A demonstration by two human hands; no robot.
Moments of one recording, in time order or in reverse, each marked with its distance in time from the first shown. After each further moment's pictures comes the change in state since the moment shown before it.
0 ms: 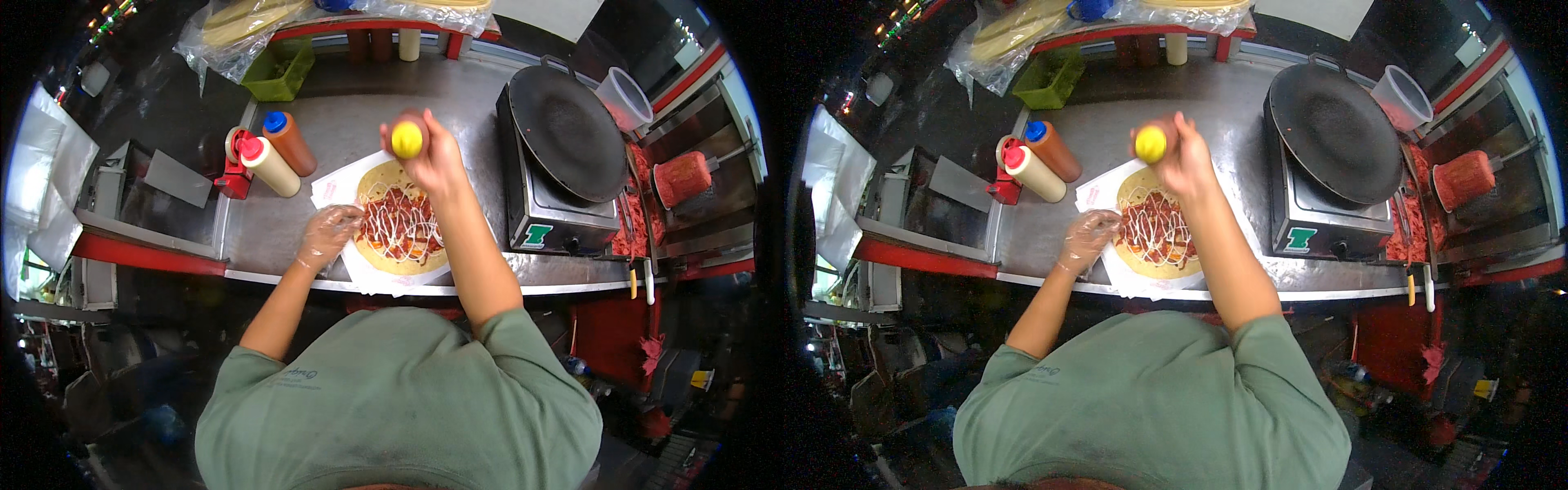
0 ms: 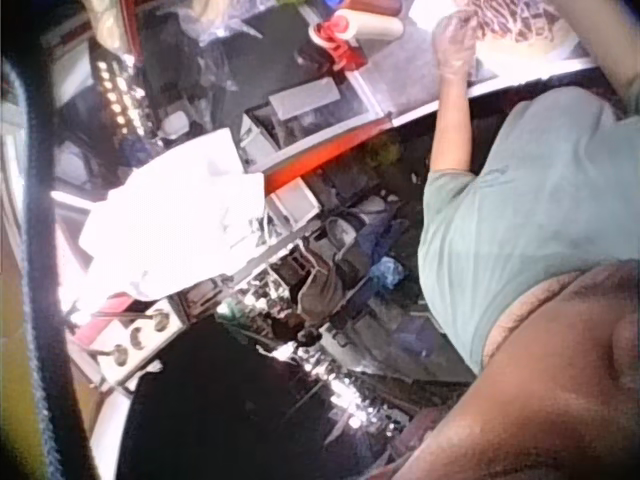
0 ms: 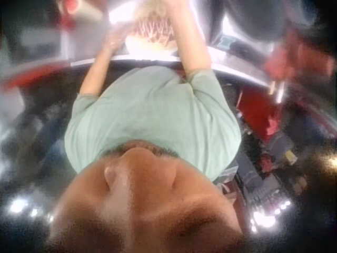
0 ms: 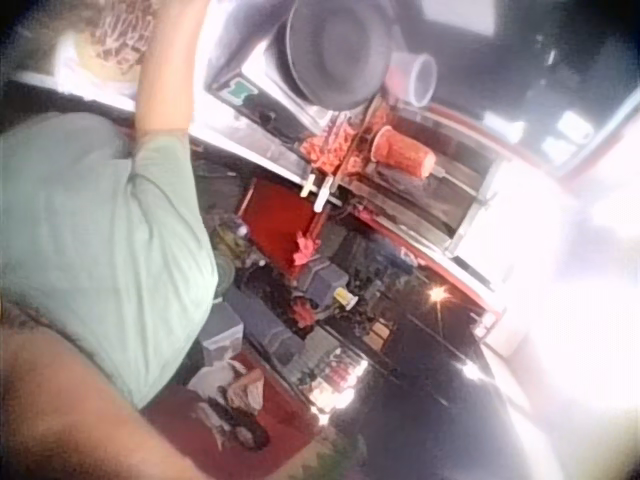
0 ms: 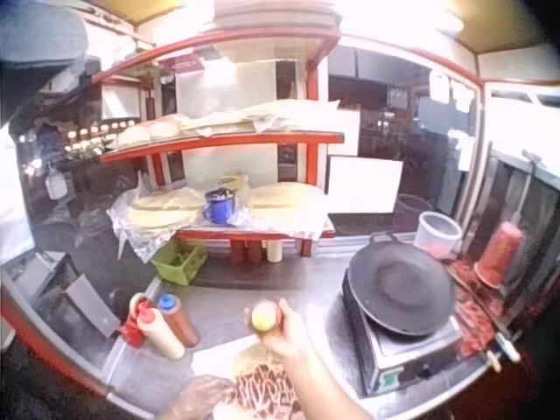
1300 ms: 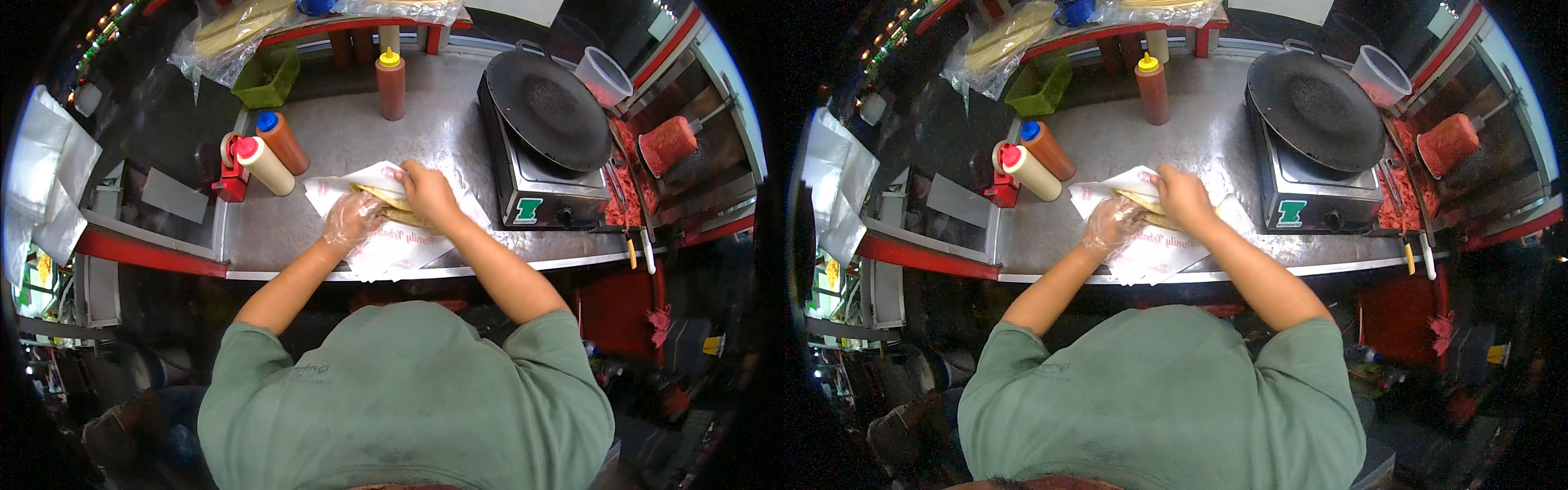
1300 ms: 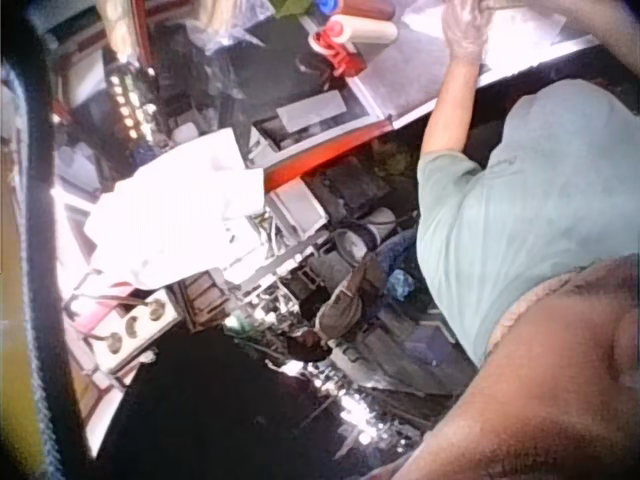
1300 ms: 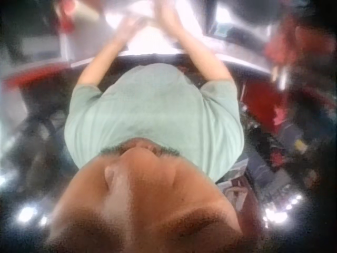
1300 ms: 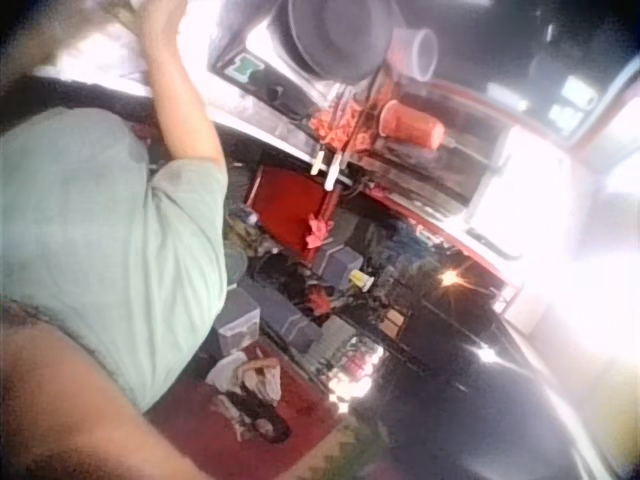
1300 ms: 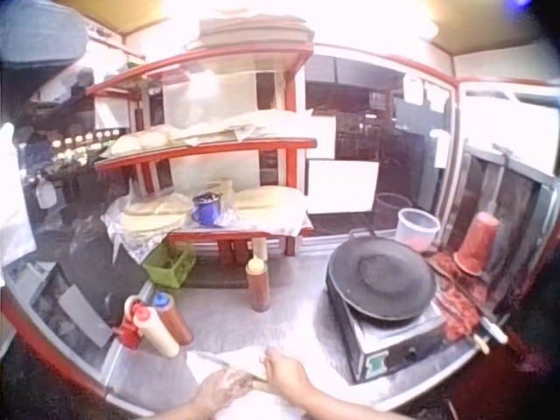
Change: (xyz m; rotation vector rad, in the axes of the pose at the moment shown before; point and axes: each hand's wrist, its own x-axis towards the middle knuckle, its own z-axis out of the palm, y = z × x) left_hand 0.029 0.021 0.038 0.618 -0.125 0.455; right_hand -0.088 0.016 -0.043 -2.105 0.150 -0.474
